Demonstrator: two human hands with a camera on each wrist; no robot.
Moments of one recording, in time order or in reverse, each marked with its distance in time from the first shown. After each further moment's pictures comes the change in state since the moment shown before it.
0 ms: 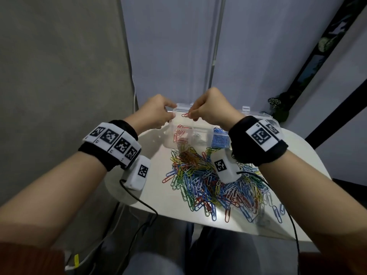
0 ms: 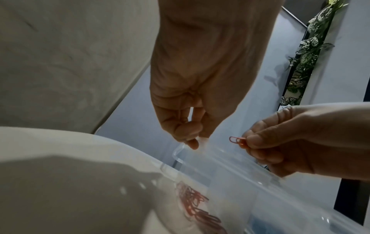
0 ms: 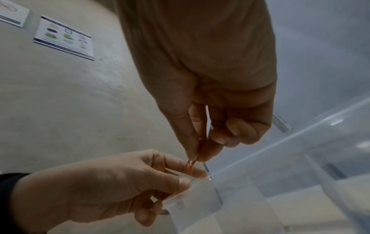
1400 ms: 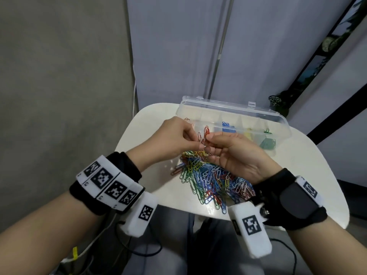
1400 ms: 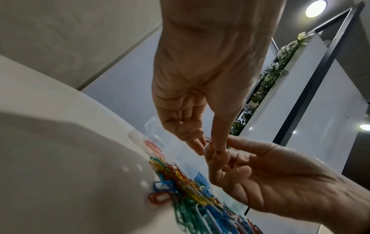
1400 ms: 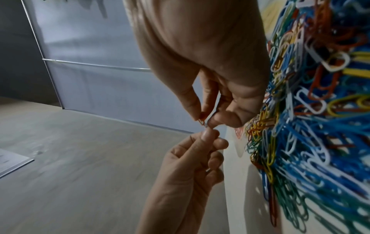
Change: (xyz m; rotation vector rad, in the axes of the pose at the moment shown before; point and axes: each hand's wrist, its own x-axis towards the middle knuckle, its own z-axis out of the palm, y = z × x) left_hand -0.082 0.001 0.027 -0.245 -0.157 0.143; right_hand -0.090 0.035 0.031 1.063 -0.128 0.435
